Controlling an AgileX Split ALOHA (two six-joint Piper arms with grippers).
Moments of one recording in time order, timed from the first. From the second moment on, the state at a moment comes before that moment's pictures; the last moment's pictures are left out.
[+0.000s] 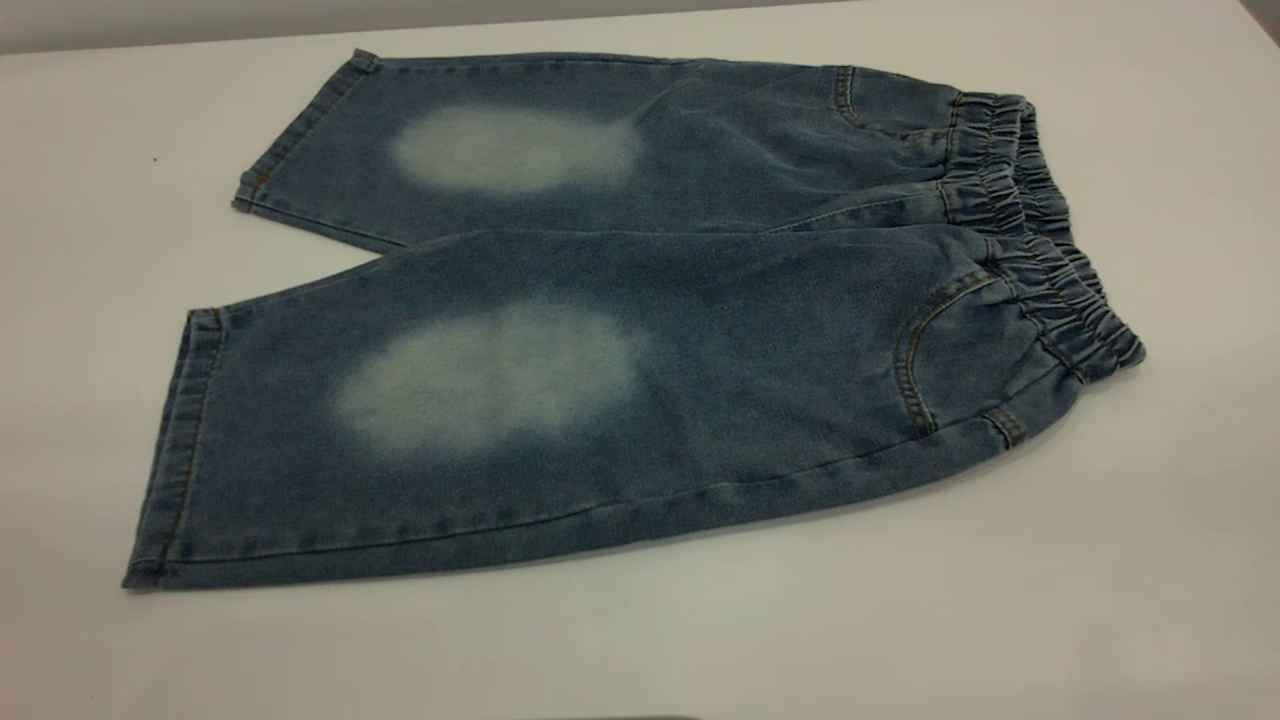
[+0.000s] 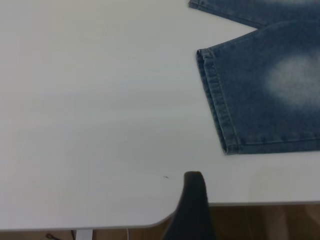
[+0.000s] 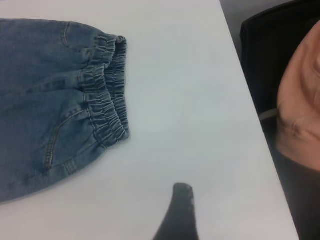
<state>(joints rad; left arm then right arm) -0.03 -0.02 -0.49 0.02 1.13 -0.03 -0.04 -0.01 -0.47 0.00 1.13 0.06</state>
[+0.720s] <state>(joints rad) -0.03 0.18 -0.53 0.02 1.04 -0.08 0.01 0.15 -0.60 0.01 1.03 0.12</state>
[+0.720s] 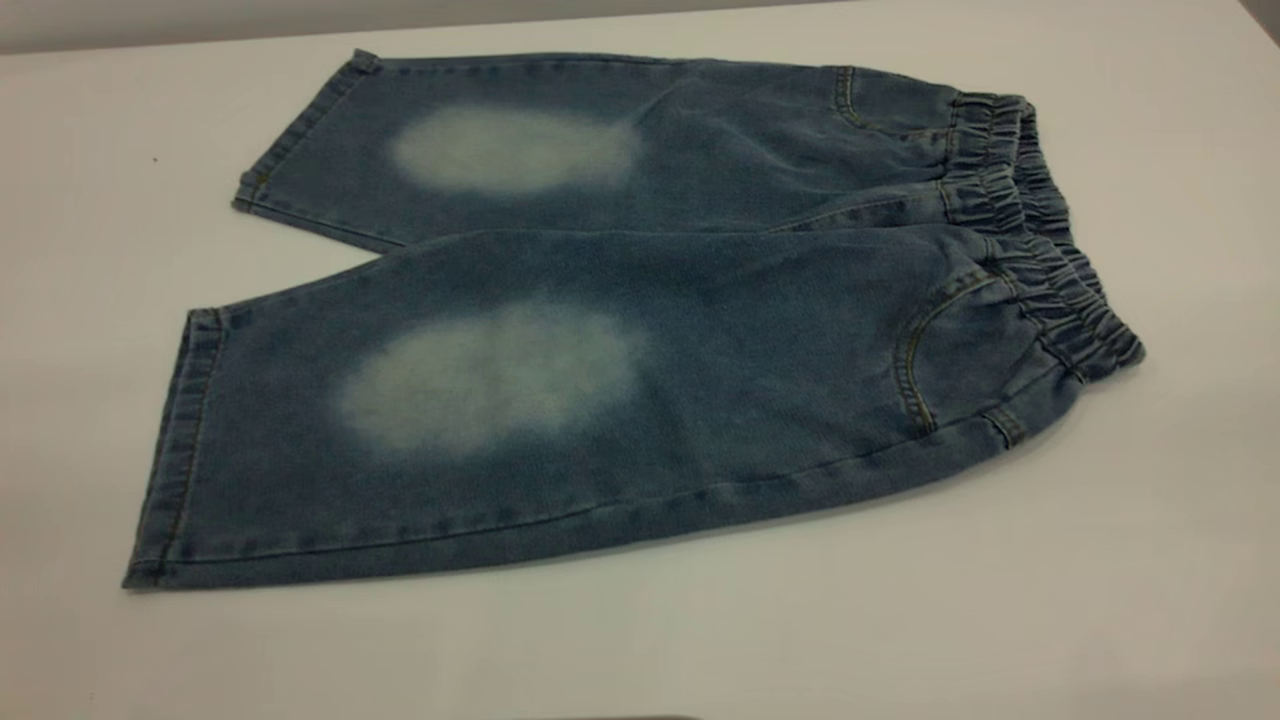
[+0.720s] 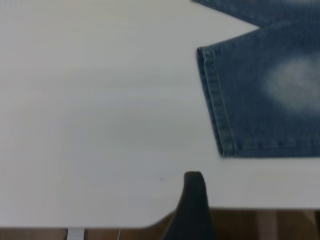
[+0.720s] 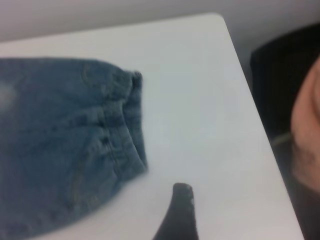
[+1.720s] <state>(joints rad) -0.03 1.14 -0.61 -0.21 0.32 -0.01 0.04 1.35 -0.63 1.01 0.66 -0.69</state>
